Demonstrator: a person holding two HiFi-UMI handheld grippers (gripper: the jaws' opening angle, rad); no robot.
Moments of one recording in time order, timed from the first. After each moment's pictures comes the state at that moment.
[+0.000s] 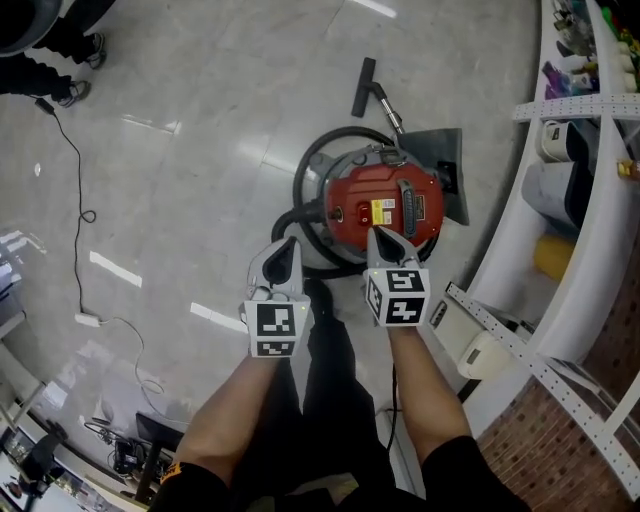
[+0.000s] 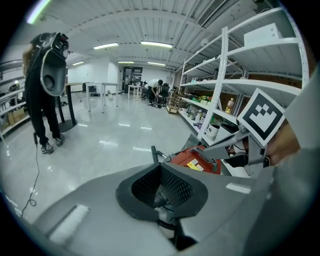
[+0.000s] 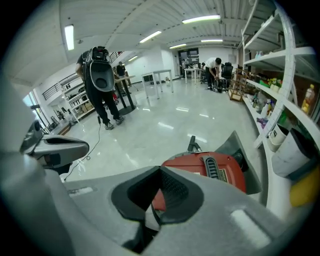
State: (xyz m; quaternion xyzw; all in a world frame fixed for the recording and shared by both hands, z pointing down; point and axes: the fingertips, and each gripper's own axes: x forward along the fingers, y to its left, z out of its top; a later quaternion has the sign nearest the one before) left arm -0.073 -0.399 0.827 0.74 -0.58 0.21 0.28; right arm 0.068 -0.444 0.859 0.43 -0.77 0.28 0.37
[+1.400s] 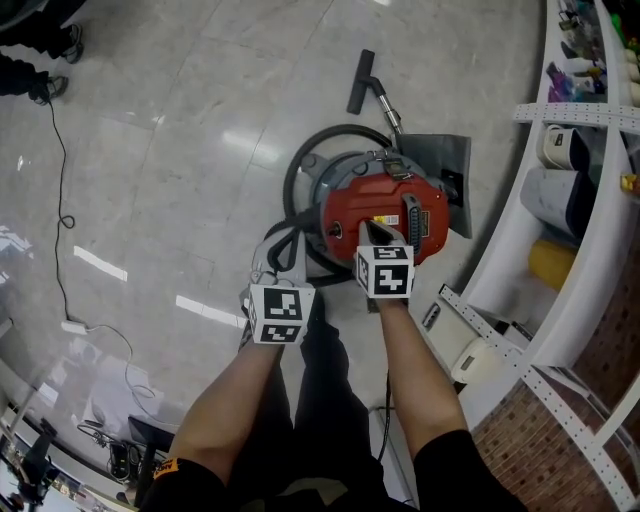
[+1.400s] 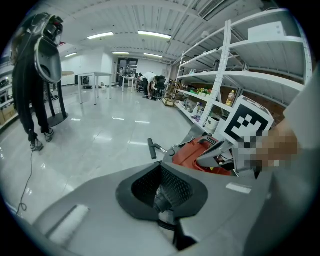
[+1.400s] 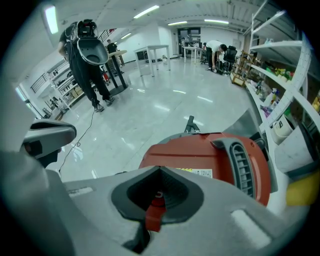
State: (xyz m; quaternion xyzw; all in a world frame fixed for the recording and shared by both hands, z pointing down) left arm -0.066 -0.440 0.903 0.75 -0.54 0.24 0.31; right arm 0.070 -0.471 0.967 0.42 -0.71 0.33 0.46
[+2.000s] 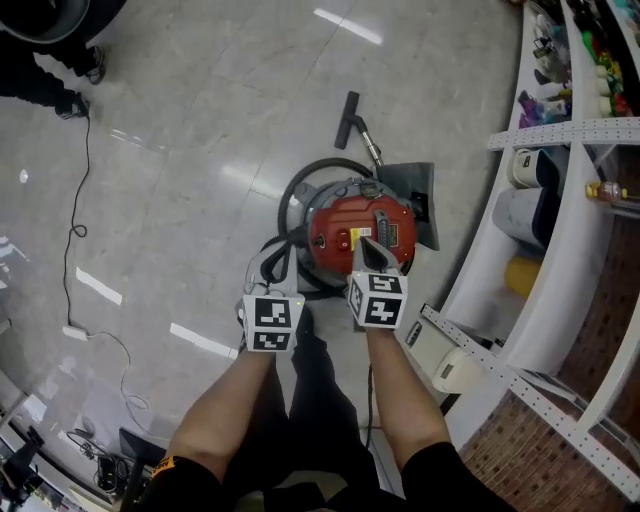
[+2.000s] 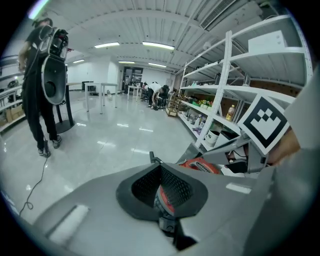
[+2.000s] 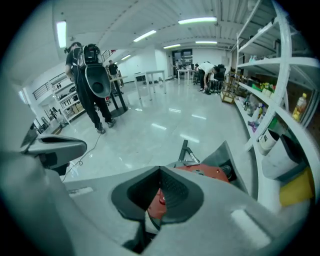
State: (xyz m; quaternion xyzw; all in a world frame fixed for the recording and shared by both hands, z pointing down) left arm -0.071 -0.440 0.801 0.74 -0.57 0.20 0.29; right arm 0.070 -0.476 0.832 0.47 -0.74 0.29 0.38
